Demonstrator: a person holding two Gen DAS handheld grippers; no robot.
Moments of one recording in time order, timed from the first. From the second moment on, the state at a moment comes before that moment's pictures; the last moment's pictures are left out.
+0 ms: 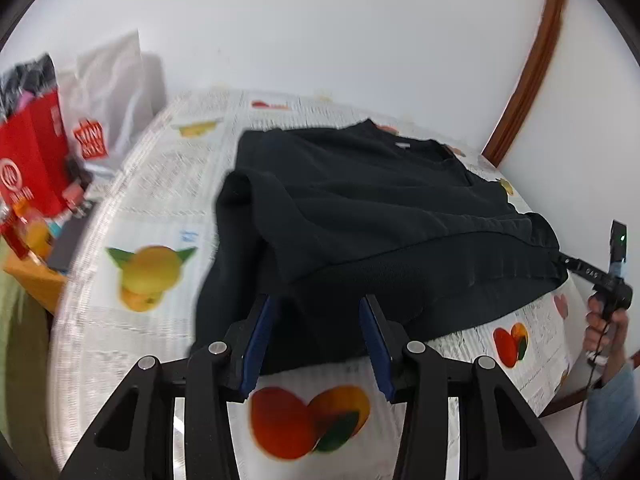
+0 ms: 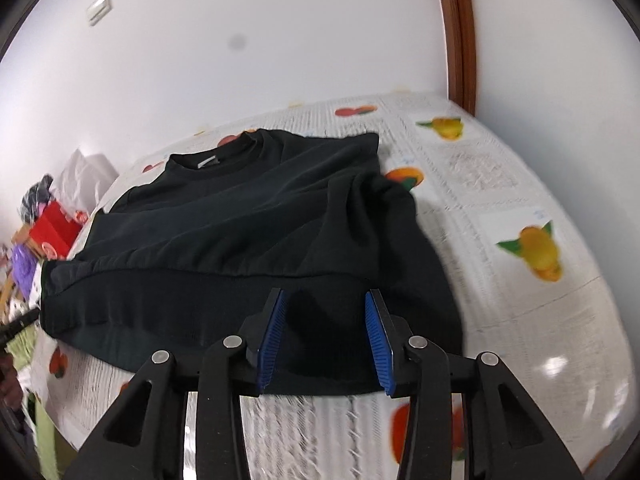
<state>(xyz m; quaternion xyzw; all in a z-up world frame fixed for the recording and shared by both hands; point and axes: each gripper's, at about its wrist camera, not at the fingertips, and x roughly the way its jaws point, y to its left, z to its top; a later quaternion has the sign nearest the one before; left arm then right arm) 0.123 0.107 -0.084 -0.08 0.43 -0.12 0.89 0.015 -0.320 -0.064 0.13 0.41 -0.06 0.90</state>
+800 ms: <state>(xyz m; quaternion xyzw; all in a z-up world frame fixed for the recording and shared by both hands) 0.223 0.087 -0.039 -0.07 0.37 -0.11 0.92 0.095 -0.343 -0.013 0.20 0.30 -0.04 0.93</state>
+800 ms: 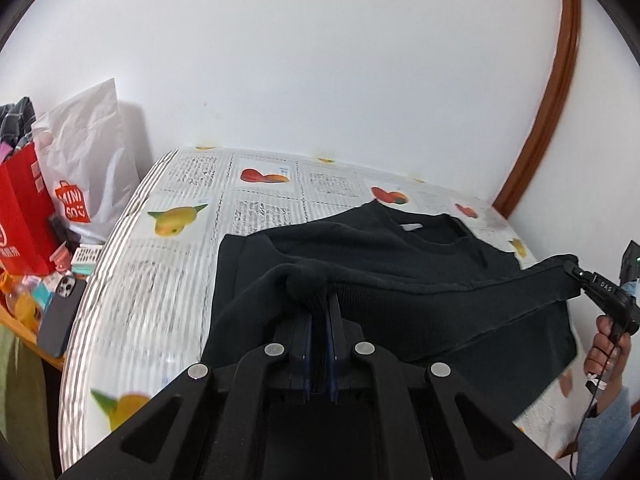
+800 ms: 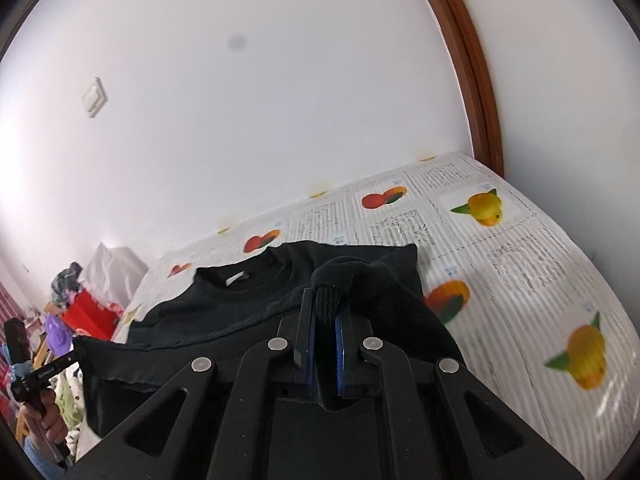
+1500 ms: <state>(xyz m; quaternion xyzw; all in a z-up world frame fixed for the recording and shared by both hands) 0.225 0.085 -0.064 -0.06 0.43 -0.14 0.89 0.094 -0.303 -0.016 0.09 0.37 -0.06 0.92</state>
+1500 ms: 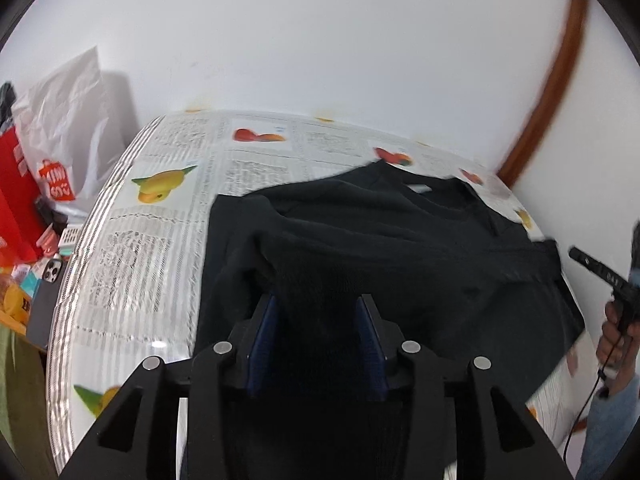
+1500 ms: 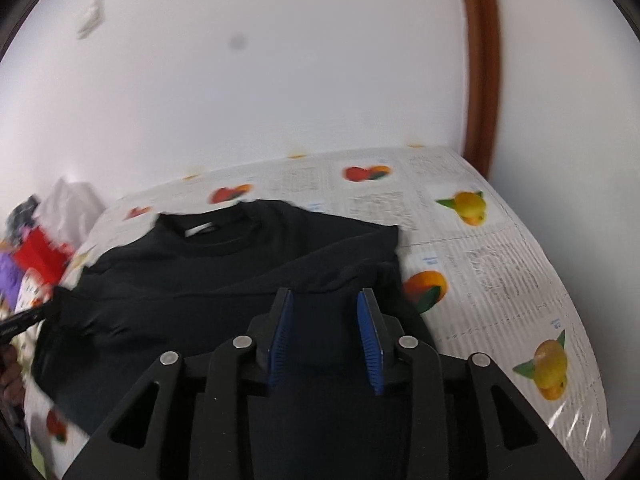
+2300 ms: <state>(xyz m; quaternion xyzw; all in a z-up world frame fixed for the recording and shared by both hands) 0.296 0.056 -0.071 0.00 0.42 -0.08 0.90 0.184 -0.305 -0.057 0.12 0.40 -0.07 0.91</state>
